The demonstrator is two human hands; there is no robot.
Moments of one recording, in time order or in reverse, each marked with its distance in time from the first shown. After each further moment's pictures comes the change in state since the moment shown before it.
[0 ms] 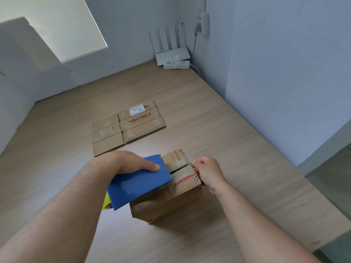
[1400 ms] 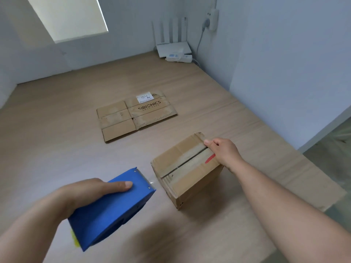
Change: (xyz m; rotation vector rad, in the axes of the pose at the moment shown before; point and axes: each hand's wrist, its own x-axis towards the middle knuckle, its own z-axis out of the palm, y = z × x) left_hand 0.009 -0.205 0.012 -0.361 -0.334 0.126; right_hand -0.020 -0.019 0.038 -0.570 0.183 -0.193
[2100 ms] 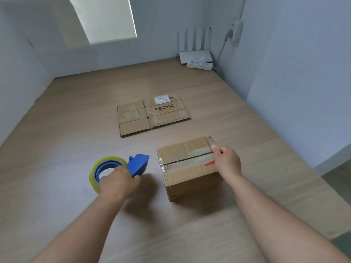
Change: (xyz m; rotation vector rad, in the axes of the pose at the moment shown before) left_hand 0.080 0.003 0.057 0.458 0.895 0.033; right_hand -0.013 -0.008 0.017 0.014 0.126 0.076
